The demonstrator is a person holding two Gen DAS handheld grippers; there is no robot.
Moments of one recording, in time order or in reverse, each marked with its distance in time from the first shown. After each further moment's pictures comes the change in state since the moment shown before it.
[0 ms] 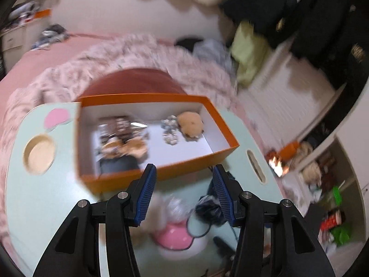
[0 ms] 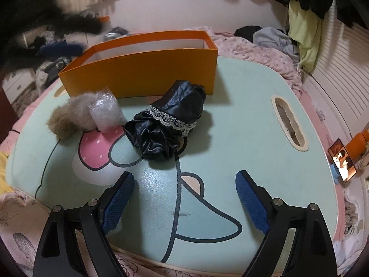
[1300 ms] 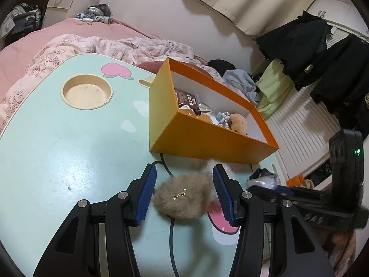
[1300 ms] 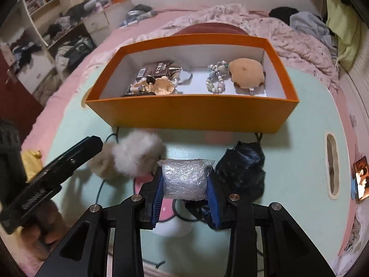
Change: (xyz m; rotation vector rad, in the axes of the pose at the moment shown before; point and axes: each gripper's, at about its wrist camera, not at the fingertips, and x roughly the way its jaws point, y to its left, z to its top) left arm -0.014 0.094 -0.112 -0.289 -0.217 -0.005; right arm 0.020 0.052 0.087 -0.040 0.199 0.185
